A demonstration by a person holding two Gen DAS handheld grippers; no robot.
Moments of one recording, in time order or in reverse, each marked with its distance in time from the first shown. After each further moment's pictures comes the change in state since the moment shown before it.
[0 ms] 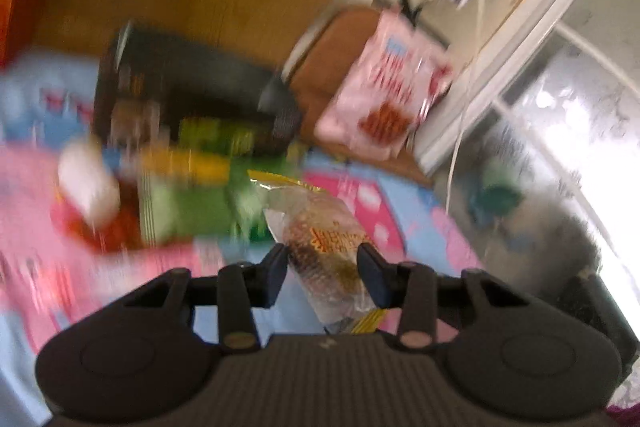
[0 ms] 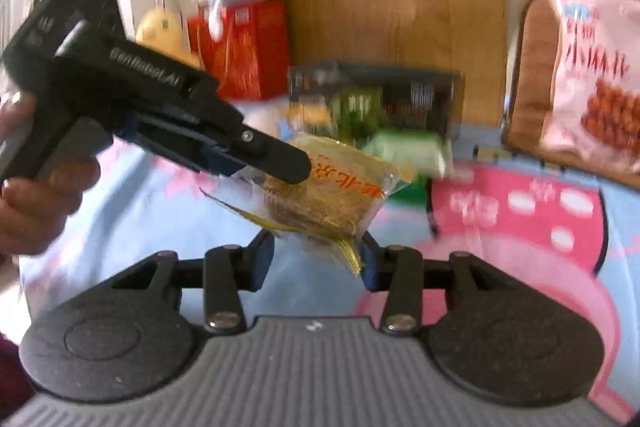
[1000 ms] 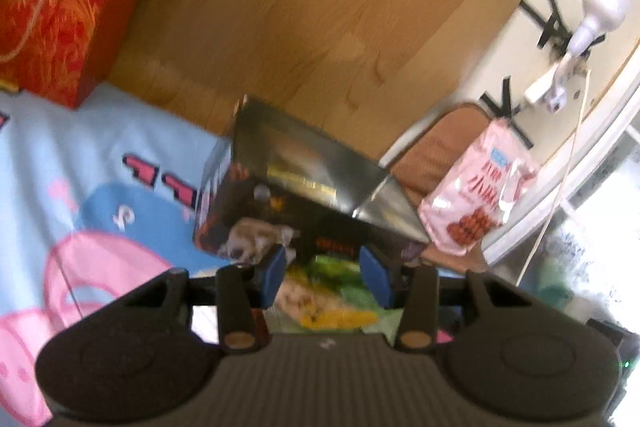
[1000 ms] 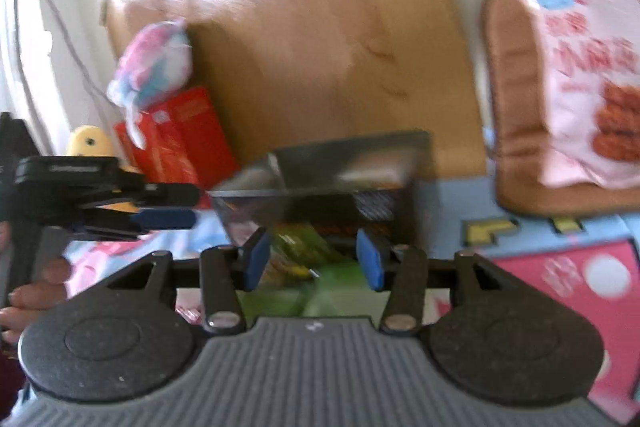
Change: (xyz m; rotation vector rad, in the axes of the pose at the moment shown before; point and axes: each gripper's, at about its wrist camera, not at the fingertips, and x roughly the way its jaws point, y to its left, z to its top) left arm 0.014 0.097 0.049 -0.170 -0.112 0.136; right arm 0.084 -0.058 0.069 0.272 -0.090 -0.064
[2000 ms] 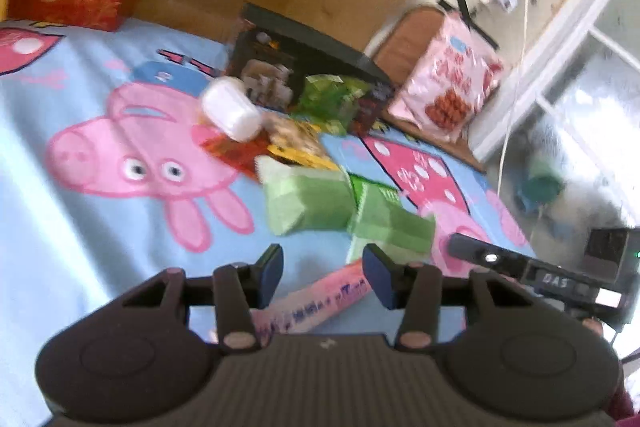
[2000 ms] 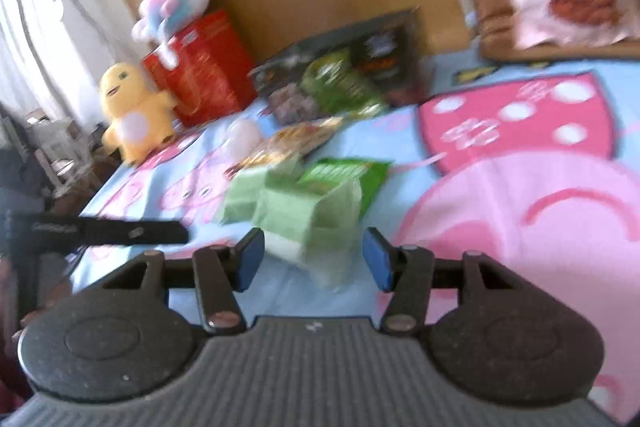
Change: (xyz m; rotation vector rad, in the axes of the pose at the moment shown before) left arm -0.097 -0.004 -0.114 0.103 0.099 0.010; right arm -0.085 0.024 -0.065 0.105 0.176 0.021
